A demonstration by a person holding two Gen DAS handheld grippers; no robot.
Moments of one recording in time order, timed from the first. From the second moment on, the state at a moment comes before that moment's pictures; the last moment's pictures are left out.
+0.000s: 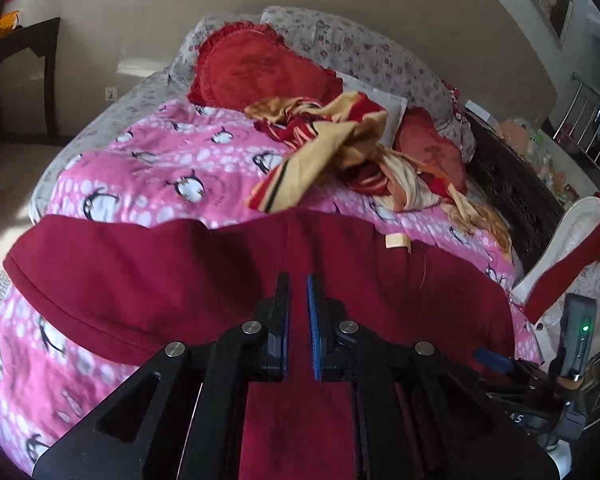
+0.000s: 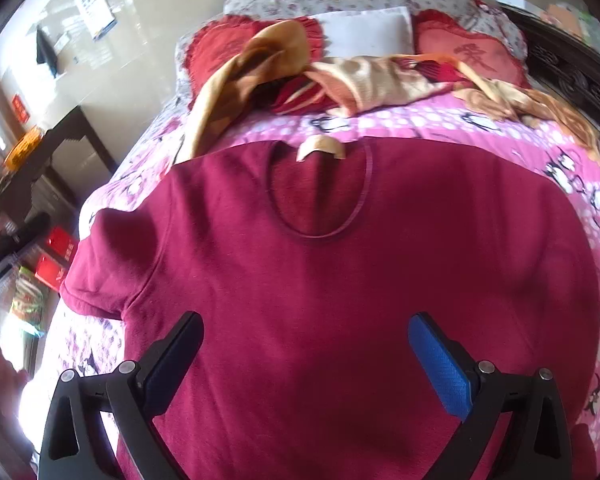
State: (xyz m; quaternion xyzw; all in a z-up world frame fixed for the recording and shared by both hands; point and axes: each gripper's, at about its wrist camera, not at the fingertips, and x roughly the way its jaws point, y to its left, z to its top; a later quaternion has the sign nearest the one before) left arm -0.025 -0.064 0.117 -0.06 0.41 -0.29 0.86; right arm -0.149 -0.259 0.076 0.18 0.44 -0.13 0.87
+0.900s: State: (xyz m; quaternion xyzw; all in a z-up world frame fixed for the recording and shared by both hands) left arm 0.123 0.182 -0.007 -0.40 0.48 -0.06 0.78; right arm -0.133 -0.243 0.056 0.17 0.48 -0.11 0.85
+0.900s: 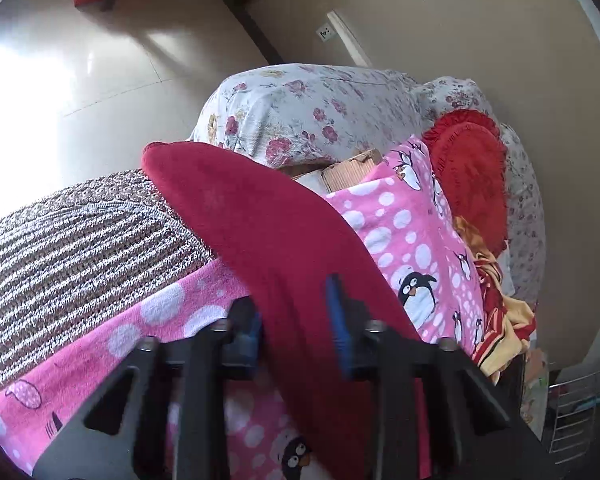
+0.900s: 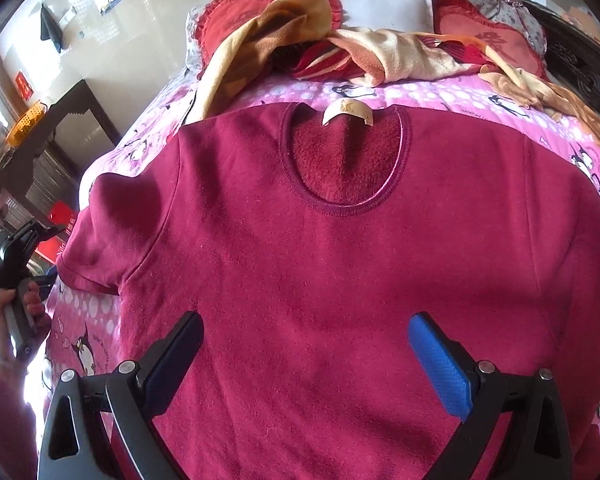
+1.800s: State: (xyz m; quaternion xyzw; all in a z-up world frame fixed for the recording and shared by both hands) left arm -0.077 -0.194 0.030 0.02 0.49 -0.40 0.77; right arm -0.192 -0.326 0.085 0.21 0.43 -0.18 0.86
